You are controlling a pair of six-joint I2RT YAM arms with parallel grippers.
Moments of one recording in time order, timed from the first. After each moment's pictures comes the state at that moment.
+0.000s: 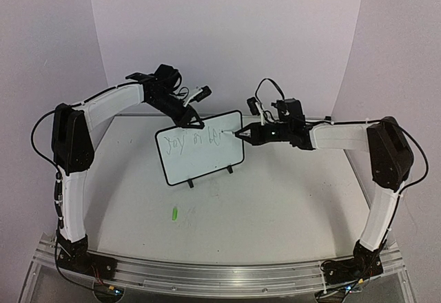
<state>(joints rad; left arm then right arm) -0.52 2.10 2.02 -0.85 0.61 0.37 0.52 1.90 1.29 0.17 -0.56 0.23</state>
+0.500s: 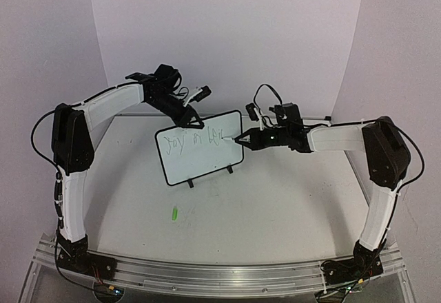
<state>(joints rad) -0.52 2.10 2.02 -0.85 0.61 0.36 0.52 1.93 1.27 0.16 -0.57 0.23</state>
